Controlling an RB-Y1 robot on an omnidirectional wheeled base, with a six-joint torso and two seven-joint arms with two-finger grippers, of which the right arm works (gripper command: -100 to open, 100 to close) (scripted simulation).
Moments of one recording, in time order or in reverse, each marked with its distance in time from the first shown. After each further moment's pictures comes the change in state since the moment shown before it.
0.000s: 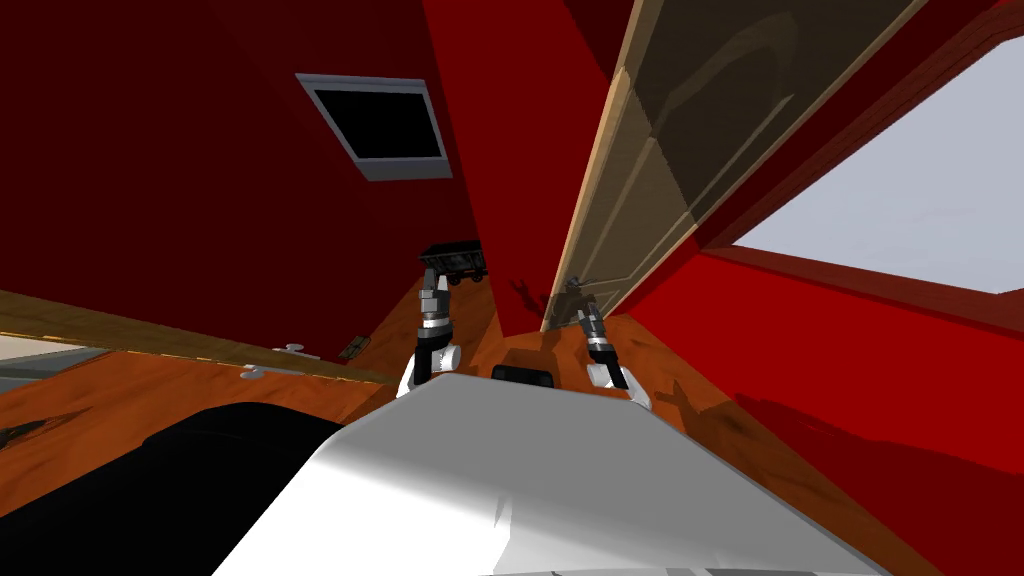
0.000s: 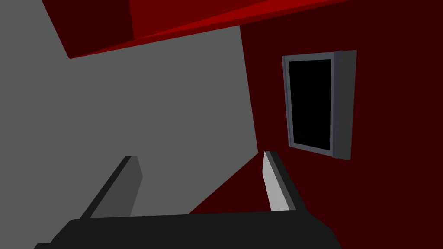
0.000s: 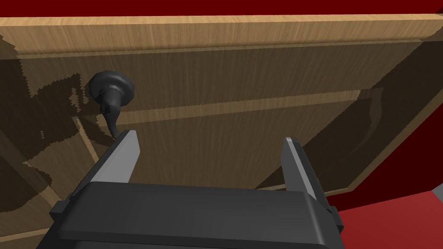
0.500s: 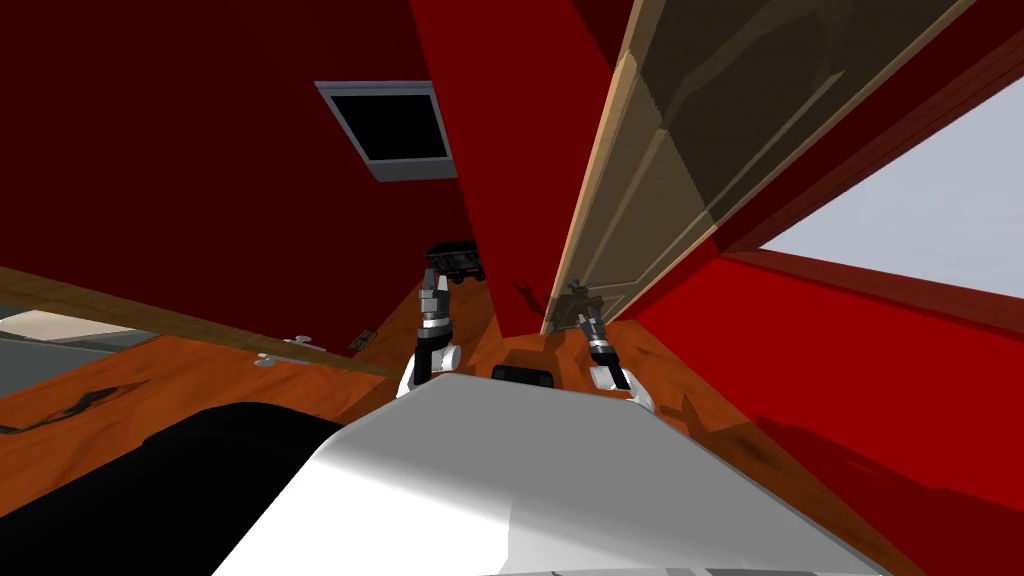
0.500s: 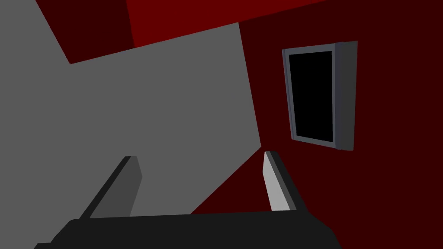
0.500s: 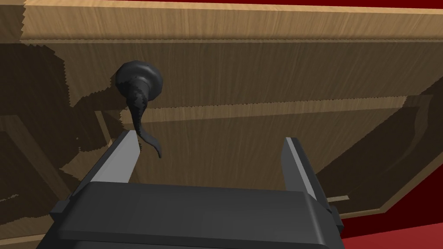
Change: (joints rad) arm -0.037 -0.040 0.008 0.130 -0.005 -0.027 -0.016
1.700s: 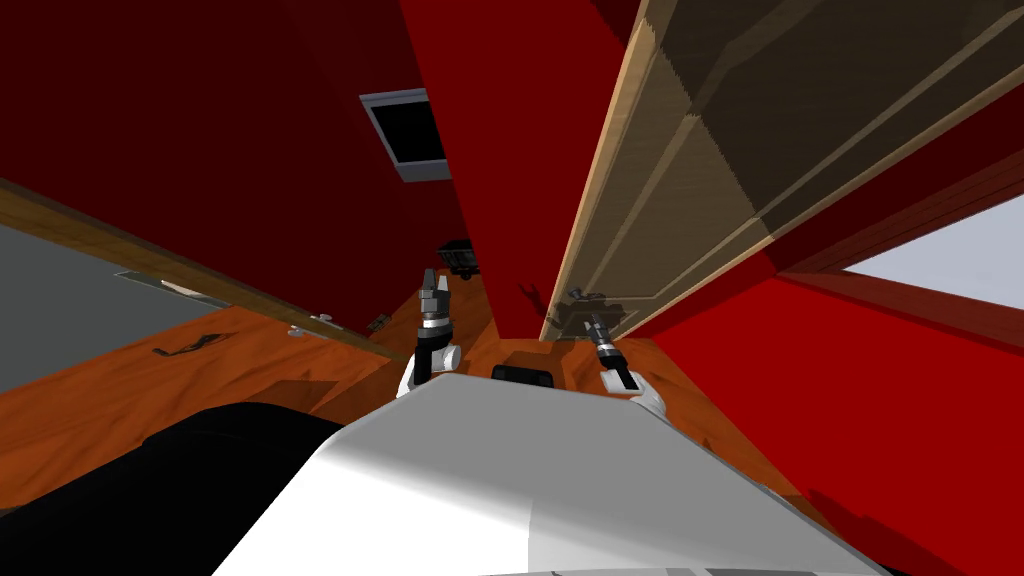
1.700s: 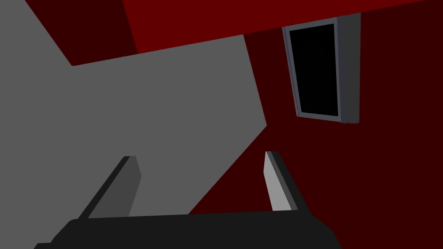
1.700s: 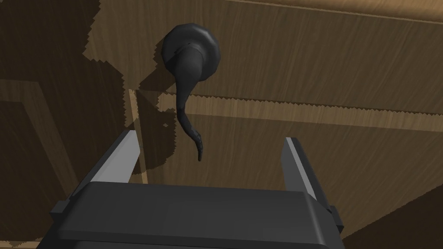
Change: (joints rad) arm -0.109 -0.095 0.018 0.311 -0.012 -0.053 -0.037
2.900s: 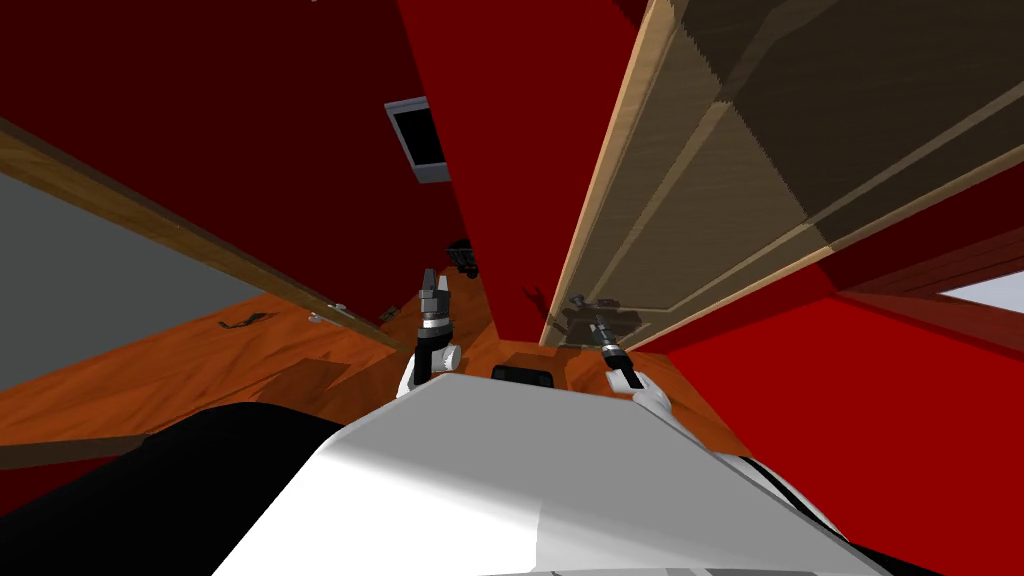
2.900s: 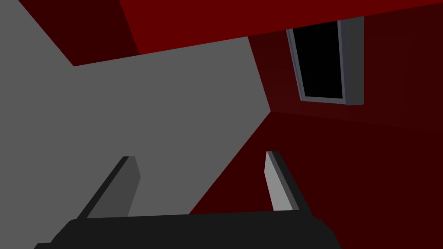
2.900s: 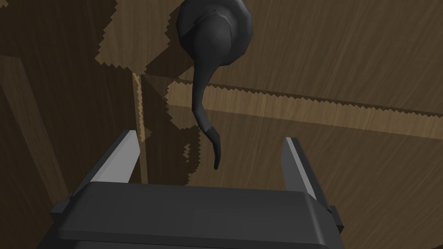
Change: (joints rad) arm -0.092 -0.034 -0.009 0.208 -0.004 -0.044 -0.010
